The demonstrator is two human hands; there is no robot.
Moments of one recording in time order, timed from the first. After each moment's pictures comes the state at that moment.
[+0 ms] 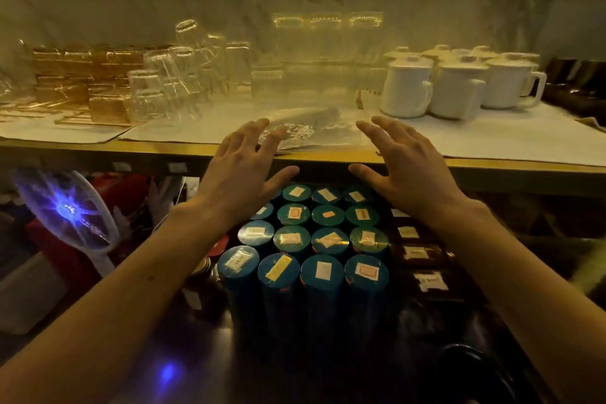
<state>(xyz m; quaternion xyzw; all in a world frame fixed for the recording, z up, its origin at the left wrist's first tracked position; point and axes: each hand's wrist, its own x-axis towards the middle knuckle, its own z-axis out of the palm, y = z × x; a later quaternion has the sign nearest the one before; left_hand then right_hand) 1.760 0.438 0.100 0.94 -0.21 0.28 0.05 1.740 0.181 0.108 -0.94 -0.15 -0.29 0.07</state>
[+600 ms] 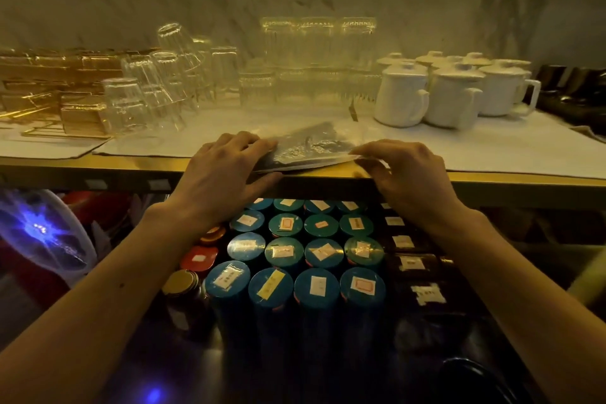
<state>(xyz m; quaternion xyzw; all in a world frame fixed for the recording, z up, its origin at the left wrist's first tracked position) 1.793 0.451 0.114 0.93 -0.25 0.28 0.04 1.755 0.178 0.114 -0.91 -0.20 -0.33 0.18</state>
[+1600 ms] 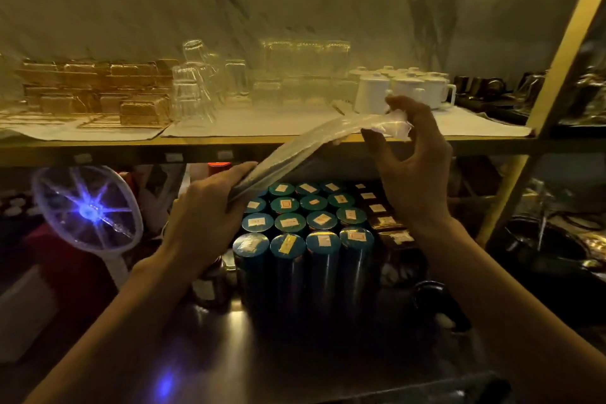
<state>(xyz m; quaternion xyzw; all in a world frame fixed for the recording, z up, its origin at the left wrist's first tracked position) 1.630 0.584 0.079 0.83 -0.33 0.34 0.29 1.575 0.327 0.126 -0.74 -0.10 -0.56 0.36</state>
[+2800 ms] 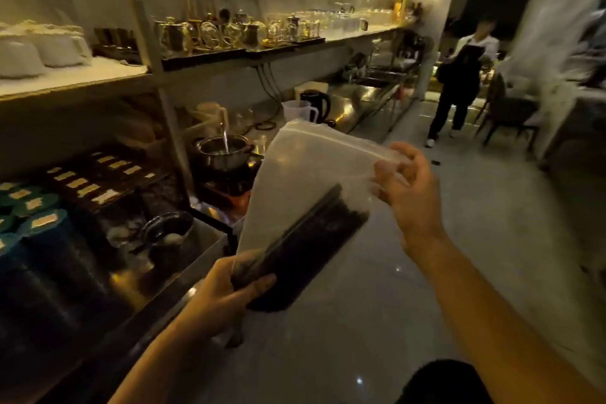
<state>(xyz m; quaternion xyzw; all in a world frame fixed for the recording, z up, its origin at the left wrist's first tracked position) 1.242 0.314 -0.043 0.53 -0.57 -0.37 0.51 1.015 0.158 0.043 -0.59 0.33 -0.58 0.46</state>
